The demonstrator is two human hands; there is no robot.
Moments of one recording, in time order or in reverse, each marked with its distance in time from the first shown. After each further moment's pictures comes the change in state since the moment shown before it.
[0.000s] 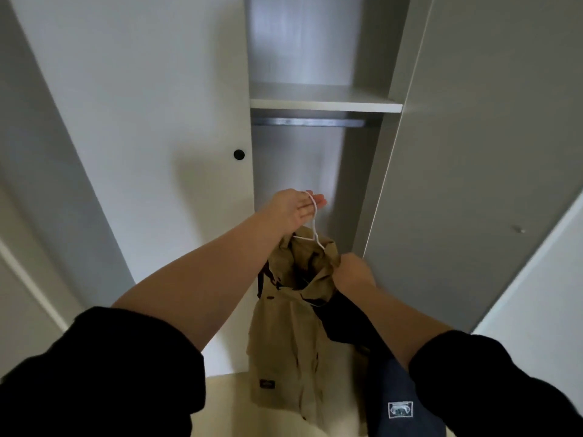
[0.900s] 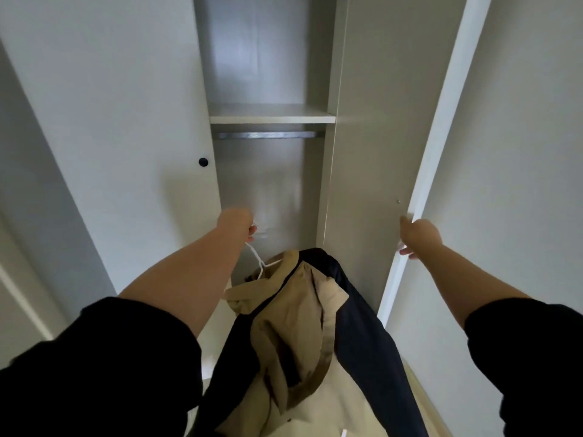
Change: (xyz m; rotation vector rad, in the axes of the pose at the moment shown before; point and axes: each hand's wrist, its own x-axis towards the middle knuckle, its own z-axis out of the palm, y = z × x) left_hand -0.078 -0.049 0.003 0.445 0.436 0.134; right_hand -0.078 0.143 -0.176 0.351 0.293 0.300
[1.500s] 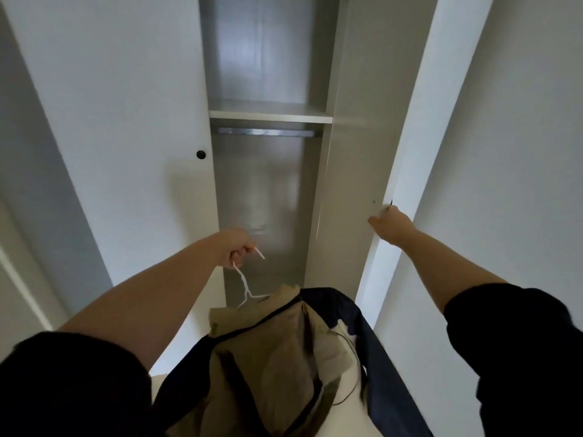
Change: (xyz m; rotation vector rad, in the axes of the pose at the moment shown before) left_hand -0.042 -0.033 -0.014 0.484 -0.390 -0.133; right_hand -0.003 -0.017 -0.009 -0.235 -0.103 -0.260
